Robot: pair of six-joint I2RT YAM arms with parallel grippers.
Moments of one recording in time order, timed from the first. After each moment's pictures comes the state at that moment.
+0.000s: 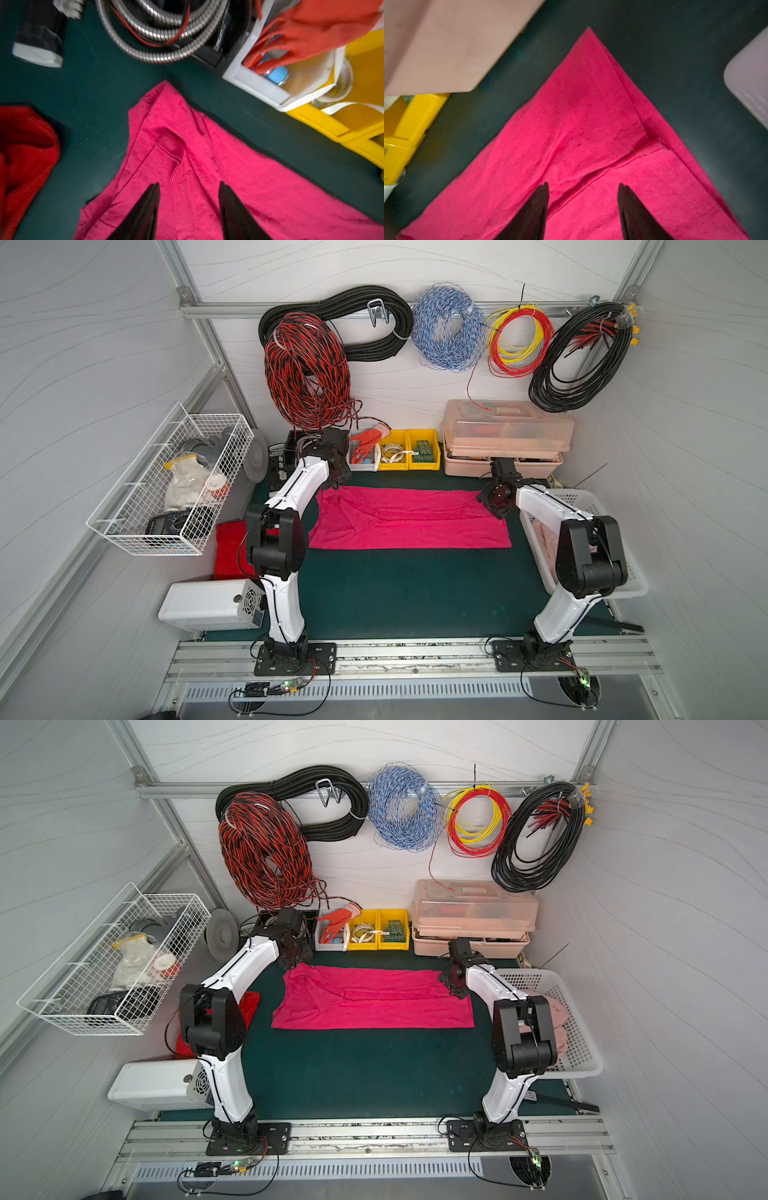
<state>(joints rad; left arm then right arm) -0.17 1.93 1.74 -0.84 -0.21 -0.62 0.20 1.73 1.24 -0.54 0.06 0.83</state>
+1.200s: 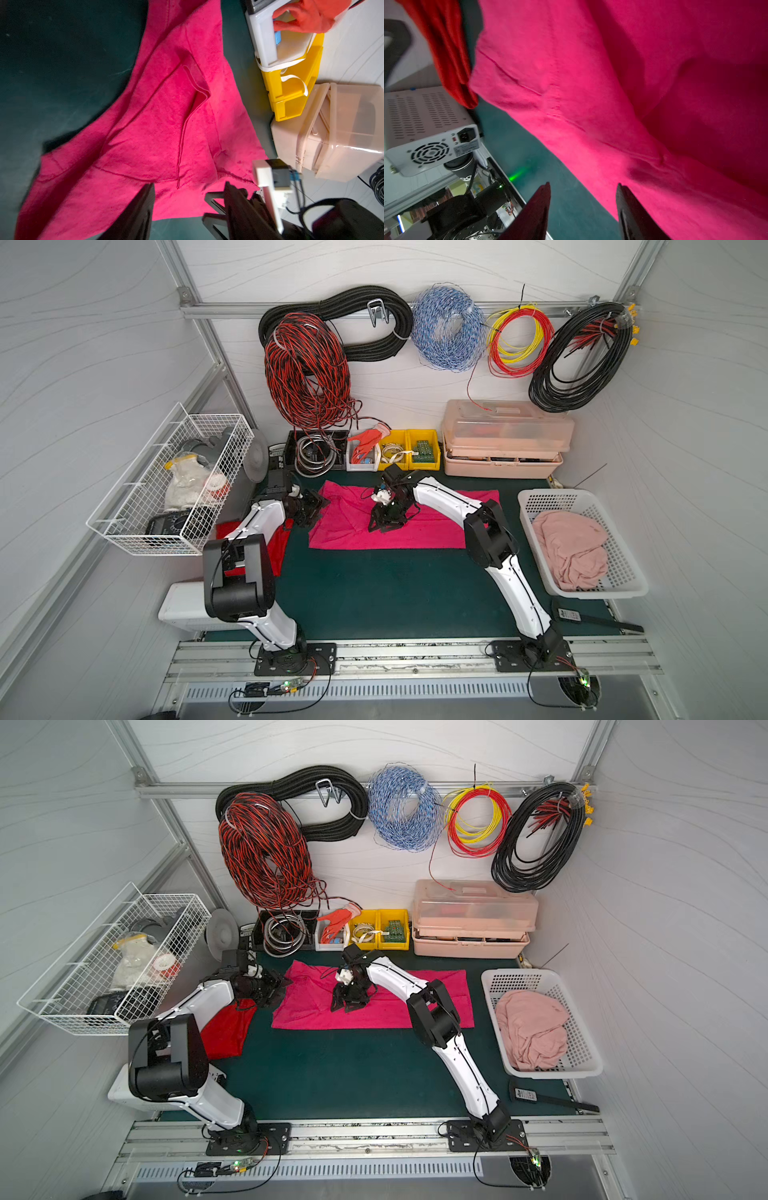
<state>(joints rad) 0.16 1.64 1.08 -0.48 0.55 -0.76 0.76 2.42 2.08 -0.96 -0.57 0.40</state>
